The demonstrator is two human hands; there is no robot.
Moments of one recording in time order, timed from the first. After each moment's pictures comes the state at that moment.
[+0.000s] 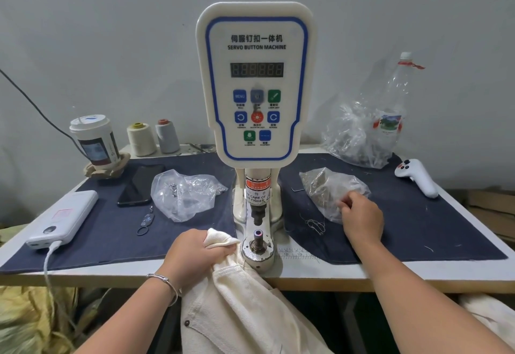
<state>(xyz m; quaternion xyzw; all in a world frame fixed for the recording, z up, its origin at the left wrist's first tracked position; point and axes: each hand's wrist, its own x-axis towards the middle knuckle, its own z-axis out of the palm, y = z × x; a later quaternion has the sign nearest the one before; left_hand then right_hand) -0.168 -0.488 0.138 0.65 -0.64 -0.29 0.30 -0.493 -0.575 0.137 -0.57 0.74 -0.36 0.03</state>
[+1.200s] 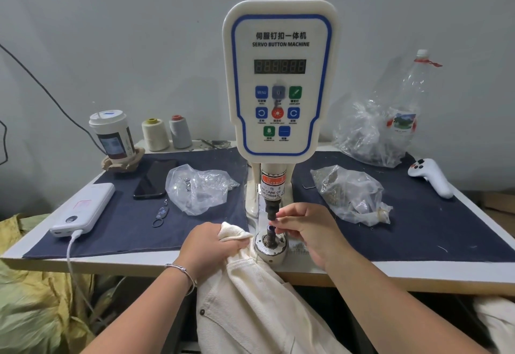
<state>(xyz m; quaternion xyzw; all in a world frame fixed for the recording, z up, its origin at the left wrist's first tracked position) -0.169 -0.488 0.134 0.65 -0.64 -0.29 0.30 -0.385 -0.493 0.197 -0.51 0.52 -0.40 0.56</state>
